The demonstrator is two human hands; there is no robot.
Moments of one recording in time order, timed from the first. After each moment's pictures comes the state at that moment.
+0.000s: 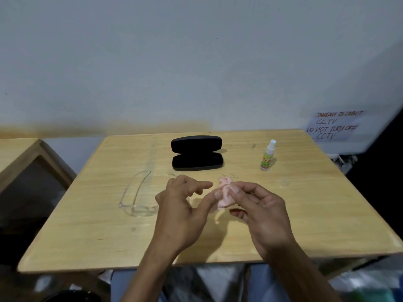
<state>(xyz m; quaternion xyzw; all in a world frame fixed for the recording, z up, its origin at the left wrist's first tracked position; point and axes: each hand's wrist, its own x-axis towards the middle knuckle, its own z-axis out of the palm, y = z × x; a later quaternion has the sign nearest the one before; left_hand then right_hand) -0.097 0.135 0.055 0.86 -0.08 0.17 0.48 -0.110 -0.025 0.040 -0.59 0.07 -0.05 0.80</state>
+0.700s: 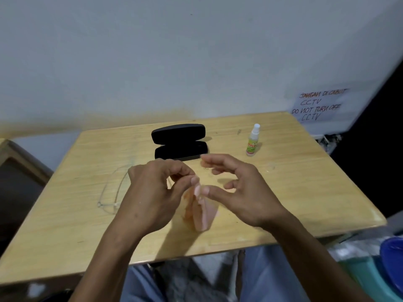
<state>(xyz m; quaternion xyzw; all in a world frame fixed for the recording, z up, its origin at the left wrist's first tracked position) -0.085 0.146 0.095 0.91 -0.14 0.08 0.38 -0.093 -0.048 0.060 -0.83 -0.10 0.00 0.55</state>
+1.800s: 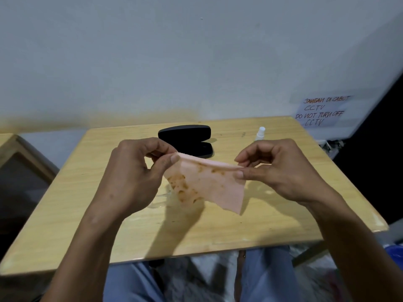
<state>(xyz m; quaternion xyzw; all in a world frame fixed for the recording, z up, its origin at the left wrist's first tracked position) -0.075 0.175 0.118 0.90 -0.10 0.14 0.41 -0.080 -0.091 0.100 -0.83 -0.09 -0.03 0.55</state>
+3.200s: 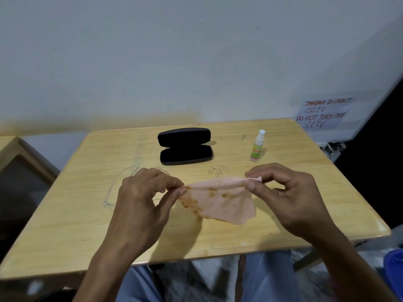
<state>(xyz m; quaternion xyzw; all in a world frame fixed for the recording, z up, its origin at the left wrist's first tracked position) -0.102 0.170 0.079 0.90 -0.19 0.23 0.32 -0.113 -0.094 0.063 -0.79 -0.11 -0.16 0.58</state>
